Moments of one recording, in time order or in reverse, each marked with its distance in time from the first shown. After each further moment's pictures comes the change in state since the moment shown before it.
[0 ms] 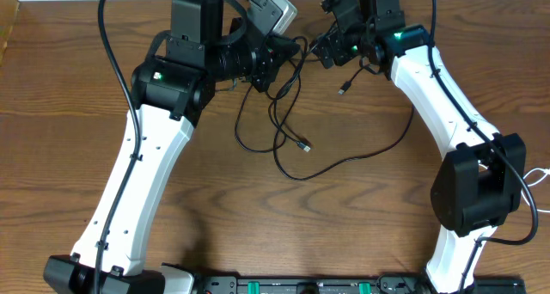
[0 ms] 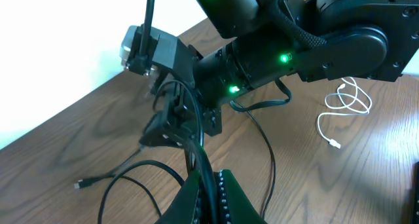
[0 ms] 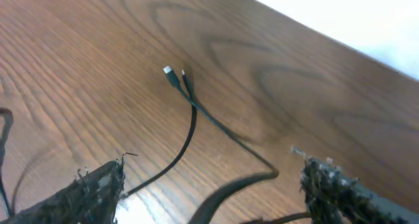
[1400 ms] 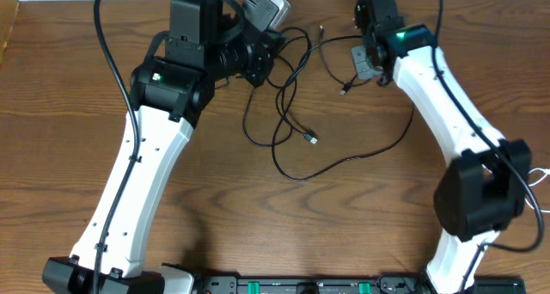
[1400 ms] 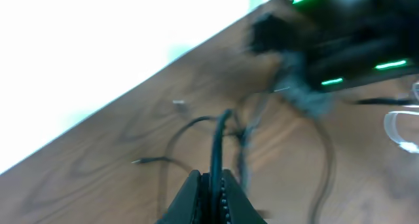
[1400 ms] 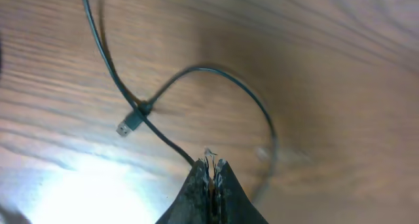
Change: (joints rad) left arm 0.000 -0.005 0.000 0.000 -0.251 0.036; right arm 0.001 -0.057 0.001 -0.375 0.574 0.200
